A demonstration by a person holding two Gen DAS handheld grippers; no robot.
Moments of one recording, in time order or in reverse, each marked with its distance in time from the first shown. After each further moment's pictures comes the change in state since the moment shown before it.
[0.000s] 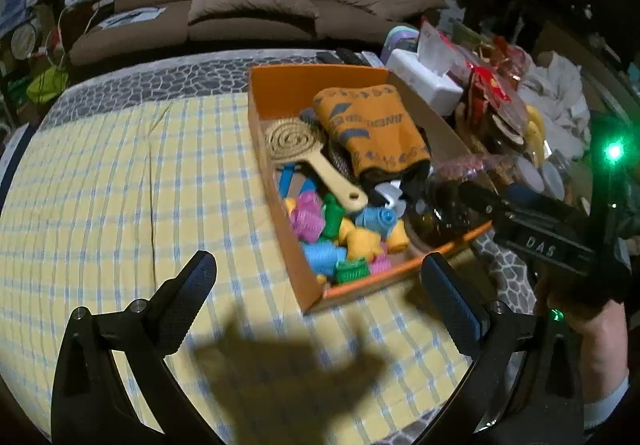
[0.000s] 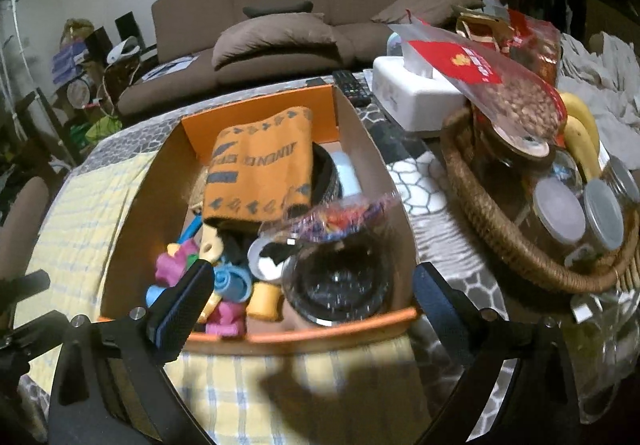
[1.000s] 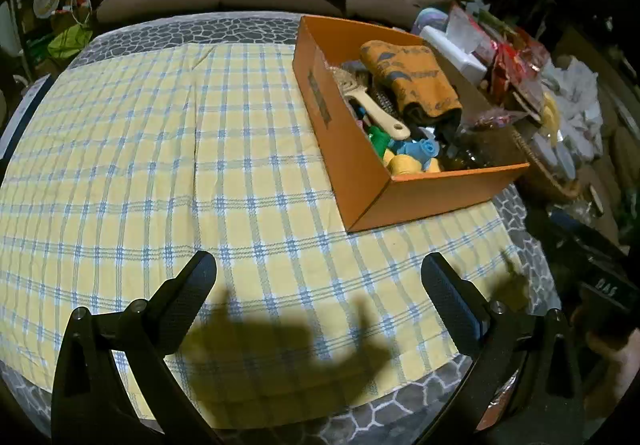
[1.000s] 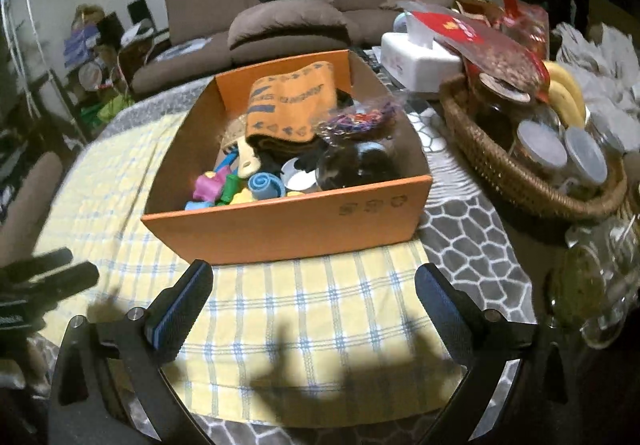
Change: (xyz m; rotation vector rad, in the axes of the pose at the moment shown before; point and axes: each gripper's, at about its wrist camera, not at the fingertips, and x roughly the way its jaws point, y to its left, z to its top) left arm -0.020 0.041 -0.073 -0.098 0.071 0.032; right arm -0.055 0.023 -0.072 0.009 0.044 0.029
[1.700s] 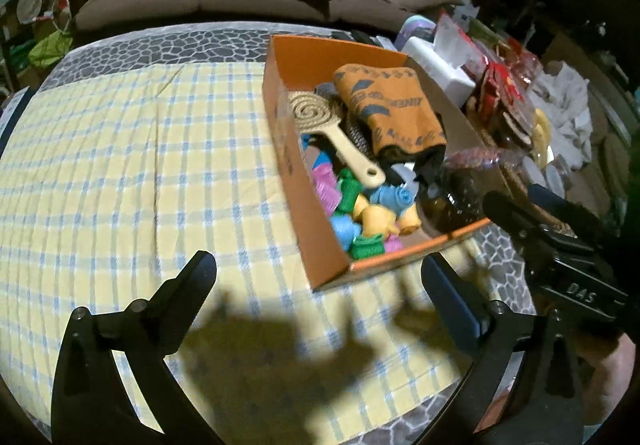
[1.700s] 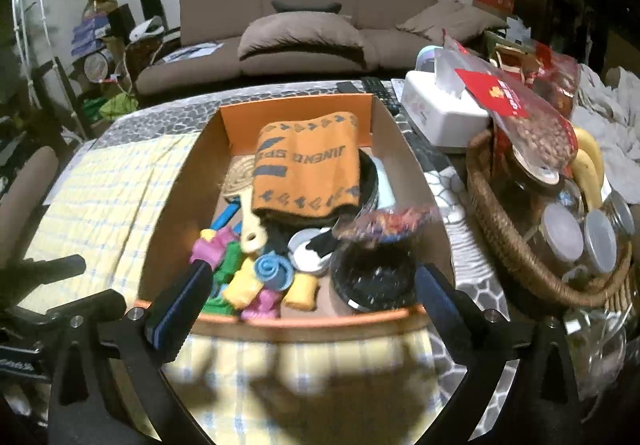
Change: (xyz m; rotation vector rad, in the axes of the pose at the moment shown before) left arm 0.016 -0.021 0.052 0.007 0.005 -0.057; right arm 0.028 0.023 0.066 -0.111 -0.038 -0.023
